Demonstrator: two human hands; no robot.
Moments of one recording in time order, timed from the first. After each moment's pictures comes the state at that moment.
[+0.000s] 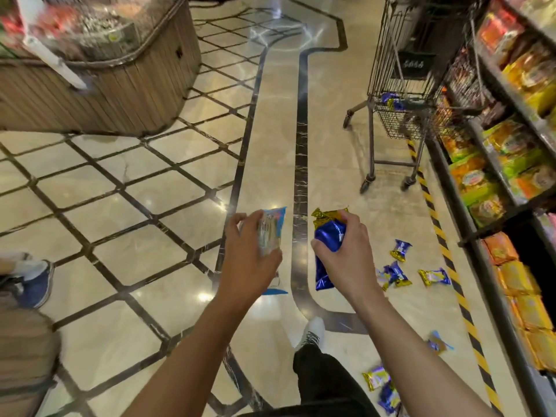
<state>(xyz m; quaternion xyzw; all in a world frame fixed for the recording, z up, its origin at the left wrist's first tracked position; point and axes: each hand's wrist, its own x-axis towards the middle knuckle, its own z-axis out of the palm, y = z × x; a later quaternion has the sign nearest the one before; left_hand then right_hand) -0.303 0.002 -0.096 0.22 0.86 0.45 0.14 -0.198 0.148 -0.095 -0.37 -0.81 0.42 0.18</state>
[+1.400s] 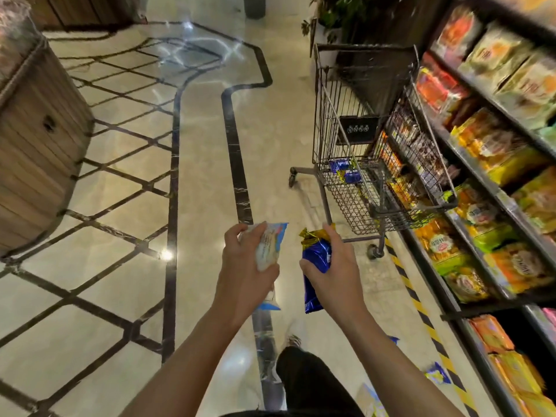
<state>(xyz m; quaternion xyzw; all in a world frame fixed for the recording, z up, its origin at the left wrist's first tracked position) -0.769 0.519 -0.113 0.37 0.81 0.40 0.19 -0.622 0.619 -0.100 -0.48 -0.76 0.39 0.20</state>
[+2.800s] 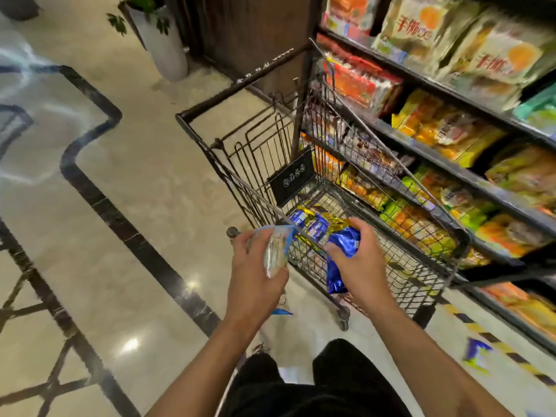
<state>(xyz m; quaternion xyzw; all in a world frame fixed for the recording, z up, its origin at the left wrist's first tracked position) -1.049 1.119 -0.144 0.57 0.65 0.36 0.36 -0.852 1.147 -0.138 -0.74 -0.49 0.34 0.31</state>
